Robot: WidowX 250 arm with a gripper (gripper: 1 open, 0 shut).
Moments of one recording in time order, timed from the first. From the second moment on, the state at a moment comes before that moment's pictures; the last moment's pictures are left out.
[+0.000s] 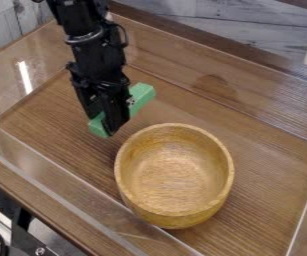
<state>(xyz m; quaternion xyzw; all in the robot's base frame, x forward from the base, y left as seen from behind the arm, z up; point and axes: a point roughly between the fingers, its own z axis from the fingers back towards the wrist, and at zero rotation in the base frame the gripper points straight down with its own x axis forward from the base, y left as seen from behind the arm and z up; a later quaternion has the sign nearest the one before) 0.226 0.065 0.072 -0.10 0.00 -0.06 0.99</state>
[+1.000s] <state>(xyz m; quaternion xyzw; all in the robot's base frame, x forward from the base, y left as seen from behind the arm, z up) 0.228 0.071 0.069 -0.11 0.00 -0.05 0.99</state>
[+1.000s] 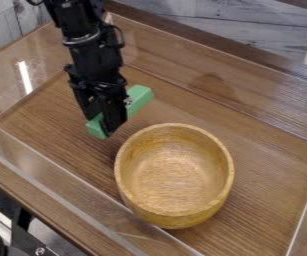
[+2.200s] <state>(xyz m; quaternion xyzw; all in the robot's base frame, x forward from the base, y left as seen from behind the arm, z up) 0.238 0.075 0.058 -0.12 0.02 -0.04 0.99</state>
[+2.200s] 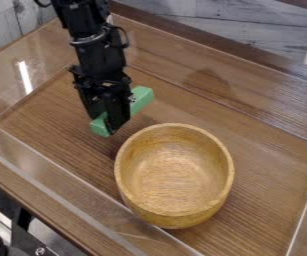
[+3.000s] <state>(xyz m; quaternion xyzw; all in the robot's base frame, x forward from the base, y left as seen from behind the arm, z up) 0.245 0.077 0.053 -0.13 0.03 -0.03 0.99</state>
